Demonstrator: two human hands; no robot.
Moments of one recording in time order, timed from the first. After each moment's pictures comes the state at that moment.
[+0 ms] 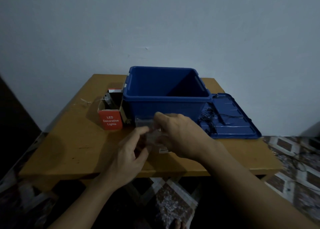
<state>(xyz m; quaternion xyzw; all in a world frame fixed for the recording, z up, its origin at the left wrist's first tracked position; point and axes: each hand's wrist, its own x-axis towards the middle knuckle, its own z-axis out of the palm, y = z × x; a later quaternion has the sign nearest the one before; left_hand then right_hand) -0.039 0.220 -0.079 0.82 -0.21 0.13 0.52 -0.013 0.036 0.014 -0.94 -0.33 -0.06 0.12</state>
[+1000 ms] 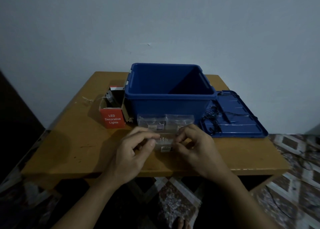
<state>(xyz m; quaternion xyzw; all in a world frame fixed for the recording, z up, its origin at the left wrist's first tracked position) -0.038 0.218 -0.073 0.80 -0.21 0.16 0.53 -0.034 0.001 -0.045 -0.89 -0.18 -0.08 0.42</state>
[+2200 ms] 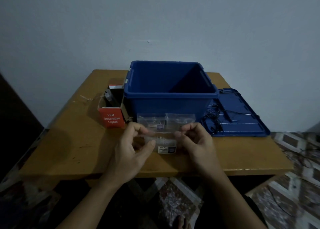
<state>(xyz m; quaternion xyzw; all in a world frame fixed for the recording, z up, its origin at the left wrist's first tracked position) -0.038 0.216 -0.075 0.78 -0.14 0.14 0.60 -0.030 0.015 -0.063 -0.70 -0.04 -0.04 0.71</state>
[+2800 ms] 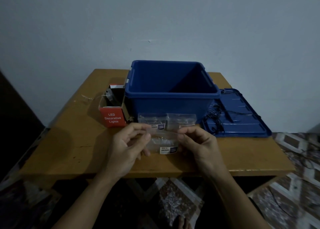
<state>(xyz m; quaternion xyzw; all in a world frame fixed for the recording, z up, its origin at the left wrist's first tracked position) -0.034 0.221 -0.068 0.72 -0.10 0.10 0.68 -0.031 0.009 -0.060 -0.65 -0.08 -0.01 0.75</state>
